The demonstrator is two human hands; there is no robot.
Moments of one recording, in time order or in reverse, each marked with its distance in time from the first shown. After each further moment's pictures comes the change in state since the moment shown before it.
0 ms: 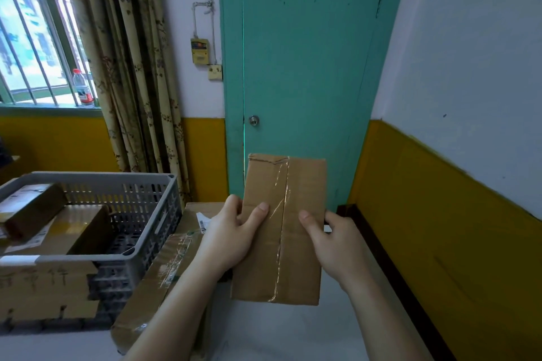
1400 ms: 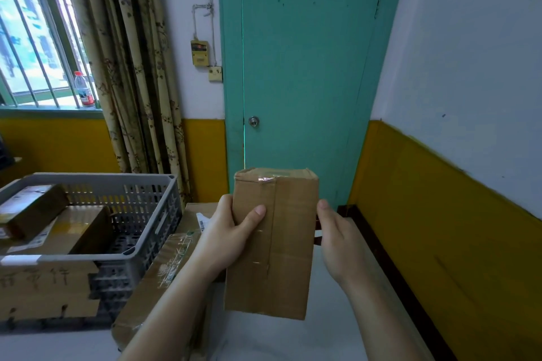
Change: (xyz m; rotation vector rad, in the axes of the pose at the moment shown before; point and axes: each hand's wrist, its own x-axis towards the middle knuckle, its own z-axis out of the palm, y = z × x) left_hand -0.011 -0.001 -0.006 -0.219 -0.074 0.044; right_hand -0.012 -0.014 -0.010 0.048 -0.066 -0.015
